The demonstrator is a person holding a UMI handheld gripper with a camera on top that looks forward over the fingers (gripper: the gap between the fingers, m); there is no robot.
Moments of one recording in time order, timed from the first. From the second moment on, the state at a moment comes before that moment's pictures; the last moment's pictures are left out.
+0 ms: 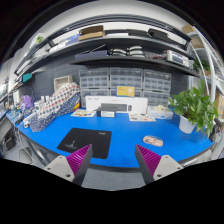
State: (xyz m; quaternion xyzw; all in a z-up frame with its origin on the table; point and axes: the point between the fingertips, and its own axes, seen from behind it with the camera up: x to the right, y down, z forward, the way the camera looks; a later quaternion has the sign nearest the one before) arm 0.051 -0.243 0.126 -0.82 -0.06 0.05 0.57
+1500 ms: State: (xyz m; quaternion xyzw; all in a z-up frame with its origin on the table) arm 0.280 0.024 -0.018 -0.89 0.02 0.01 0.45
